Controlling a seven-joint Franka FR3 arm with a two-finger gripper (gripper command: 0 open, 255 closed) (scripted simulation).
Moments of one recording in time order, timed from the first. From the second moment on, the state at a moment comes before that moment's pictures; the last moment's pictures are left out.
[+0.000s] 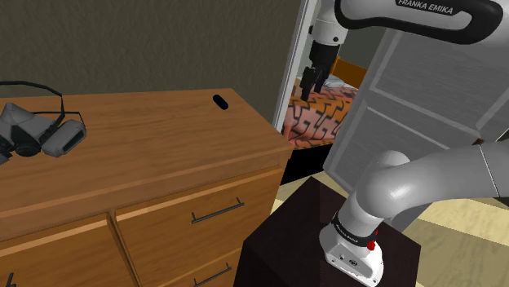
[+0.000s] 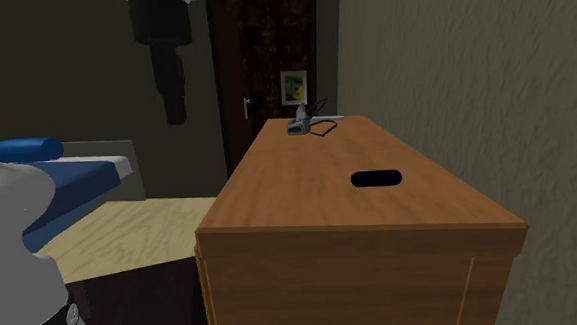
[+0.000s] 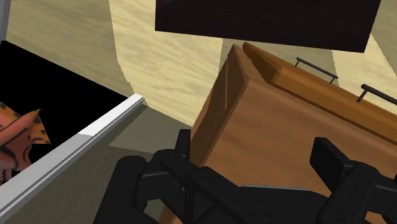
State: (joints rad) arm 0.02 -0.78 -0.05 -2.29 -0.12 1.52 -0.08
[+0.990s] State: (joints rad) arm 0.03 -0.34 -0.06 -2.12 0.00 1.80 0.05
